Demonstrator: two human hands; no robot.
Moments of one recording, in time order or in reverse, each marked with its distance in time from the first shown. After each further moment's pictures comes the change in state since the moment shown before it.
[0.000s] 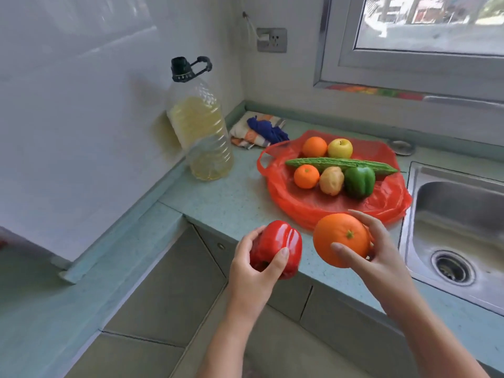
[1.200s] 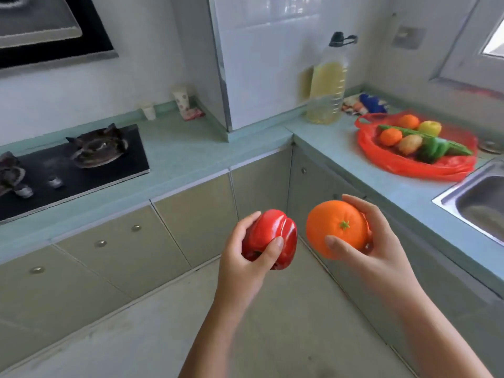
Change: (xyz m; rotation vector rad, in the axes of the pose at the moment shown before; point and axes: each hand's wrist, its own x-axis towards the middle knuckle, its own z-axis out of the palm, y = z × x) left_hand -0.476 0.048 -0.067 -0.024 0.523 0.051; right_hand -0.393 -0.056 -0.044 -0.006 -0.536 -0.265
